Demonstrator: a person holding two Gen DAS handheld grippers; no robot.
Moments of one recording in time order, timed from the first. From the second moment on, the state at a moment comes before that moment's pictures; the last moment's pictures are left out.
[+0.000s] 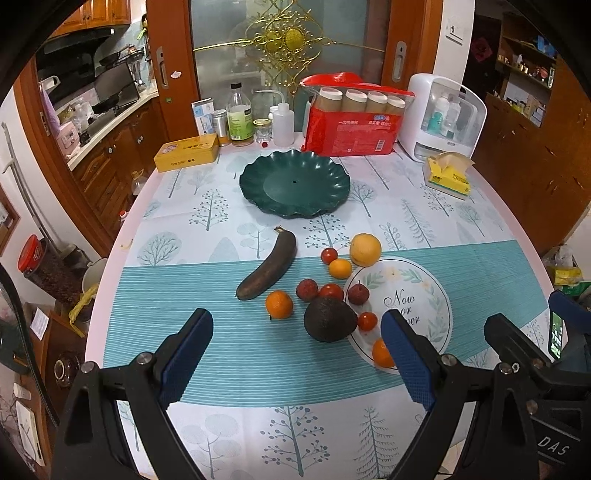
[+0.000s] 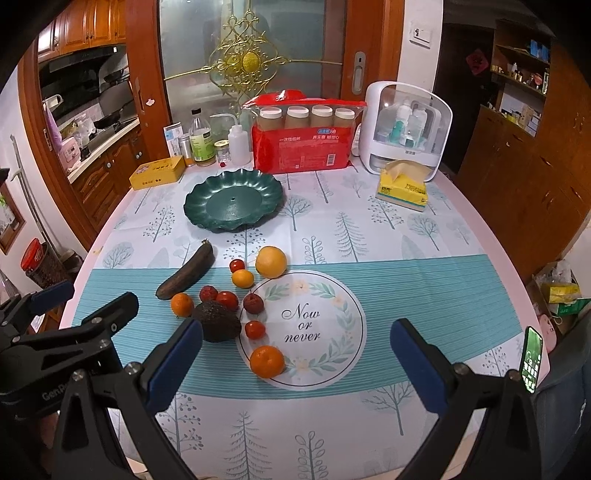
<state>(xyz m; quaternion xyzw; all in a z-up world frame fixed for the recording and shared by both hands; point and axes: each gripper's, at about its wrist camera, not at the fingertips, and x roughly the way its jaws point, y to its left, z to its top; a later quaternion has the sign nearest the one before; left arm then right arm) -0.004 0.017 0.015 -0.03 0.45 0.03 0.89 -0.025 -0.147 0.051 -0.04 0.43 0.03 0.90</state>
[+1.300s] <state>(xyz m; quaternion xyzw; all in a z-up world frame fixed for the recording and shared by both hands) 0.071 0.039 -0.106 -0.10 0.58 -0.01 0.81 0.047 -0.135 -0.107 -0.12 0.60 0.22 0.76</state>
